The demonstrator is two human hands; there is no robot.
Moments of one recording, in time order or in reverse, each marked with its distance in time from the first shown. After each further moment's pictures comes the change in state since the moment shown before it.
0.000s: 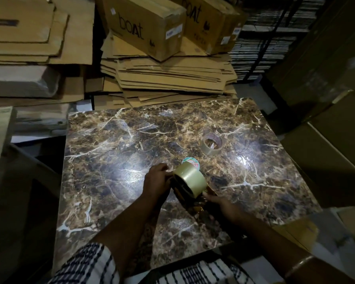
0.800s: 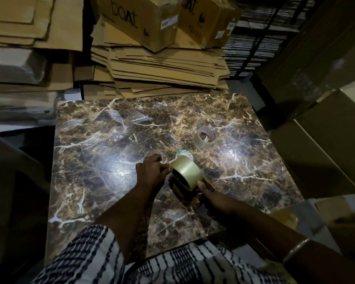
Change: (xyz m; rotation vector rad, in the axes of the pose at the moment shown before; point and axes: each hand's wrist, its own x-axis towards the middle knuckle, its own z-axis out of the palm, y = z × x) left_hand 0.001 0.003 -0.003 0.117 -0.023 -0.050; right_hand -0.024 -0.008 0.010 -0.180 0.152 -0.033
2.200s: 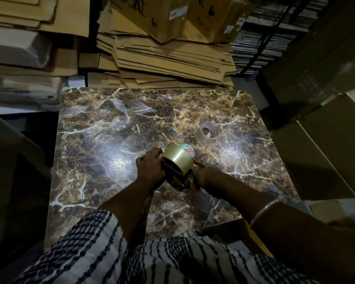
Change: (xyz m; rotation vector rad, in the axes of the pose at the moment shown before) left_hand -0.015 -0.001 0.007 -0.011 -0.001 -0.051; right_hand 0.000 -0.077 0.011 -1.226 0.036 -0.161
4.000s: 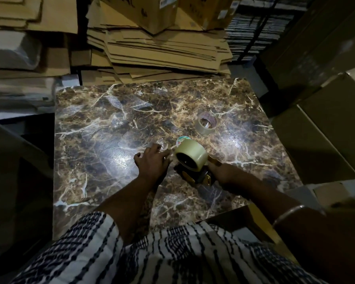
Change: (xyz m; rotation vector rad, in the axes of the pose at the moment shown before) left_hand -0.006 0.006 0.002 0.112 -0.006 -0.030; right_hand -0.006 0.057 0.030 0.671 0.093 0.207
